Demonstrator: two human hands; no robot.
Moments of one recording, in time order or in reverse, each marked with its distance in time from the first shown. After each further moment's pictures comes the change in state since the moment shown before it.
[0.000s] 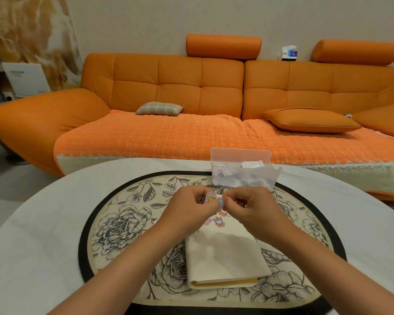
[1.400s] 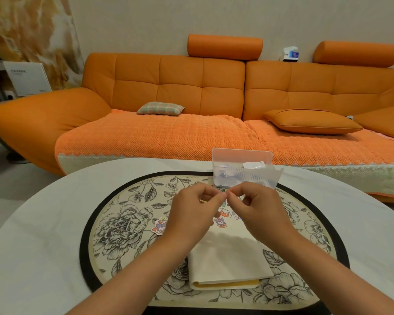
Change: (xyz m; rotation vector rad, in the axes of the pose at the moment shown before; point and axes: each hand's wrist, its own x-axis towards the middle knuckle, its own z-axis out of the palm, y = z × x) left_hand -0.015 0.015 0.013 -0.082 0.213 -0.012; right_hand -0.001 0.002 0.005 -0.124 0.209 0.007
